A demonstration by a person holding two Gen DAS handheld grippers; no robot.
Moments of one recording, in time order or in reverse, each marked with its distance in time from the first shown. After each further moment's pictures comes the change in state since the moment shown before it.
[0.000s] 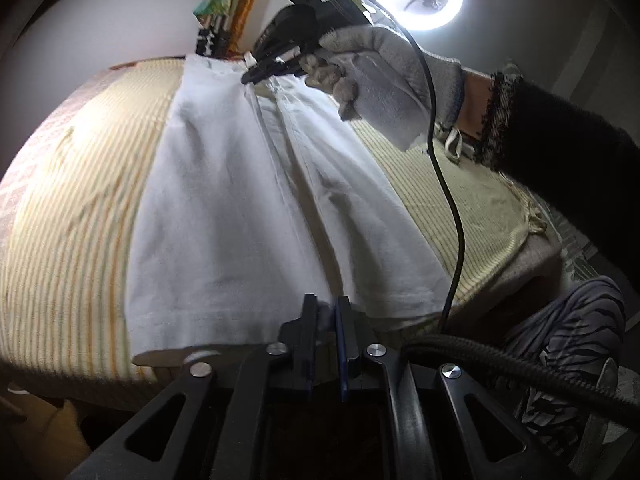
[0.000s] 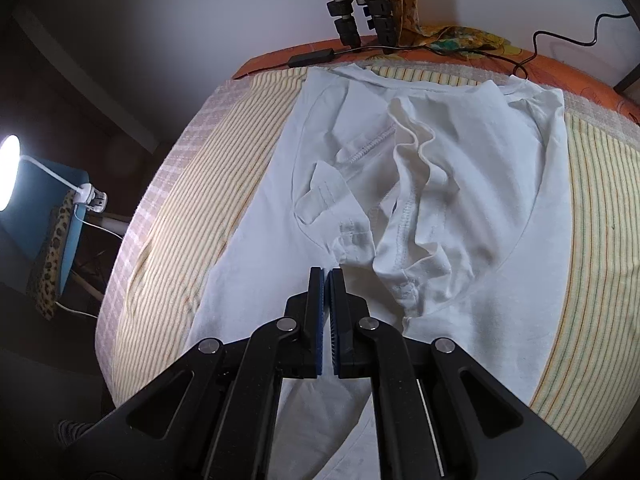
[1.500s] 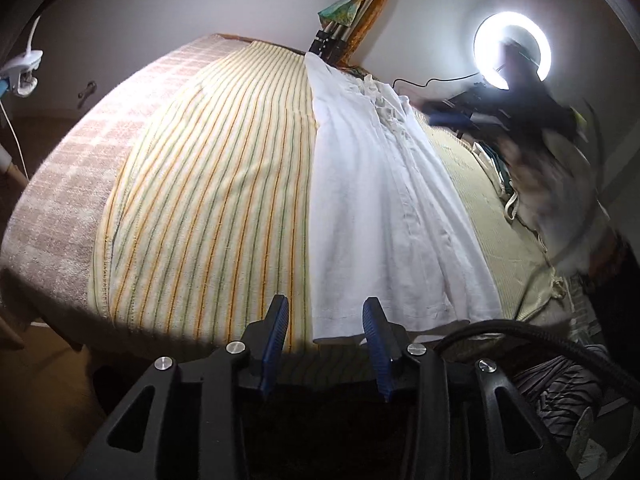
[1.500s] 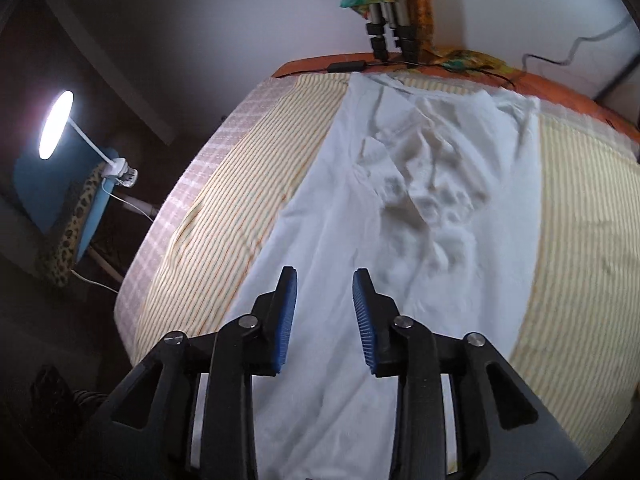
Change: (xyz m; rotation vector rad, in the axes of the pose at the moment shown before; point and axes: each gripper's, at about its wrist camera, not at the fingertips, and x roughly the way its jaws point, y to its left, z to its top) left arm -0.062 0.109 -0.007 -0.276 -0.048 0.070; right arm -0.093 0.019 -0.080 0.019 -0.061 0.052
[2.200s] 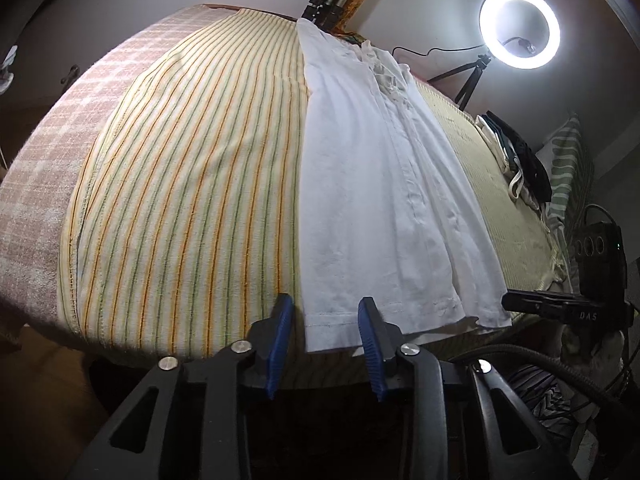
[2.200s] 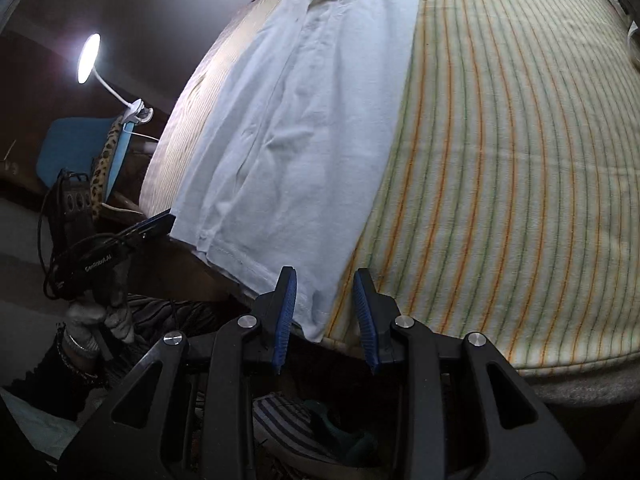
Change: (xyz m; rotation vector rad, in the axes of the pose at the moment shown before) left arm 0.028 -0.004 0.012 0.009 0.115 -0.003; right arm -0.030 -0.031 -0.194 0.147 0.152 0.119
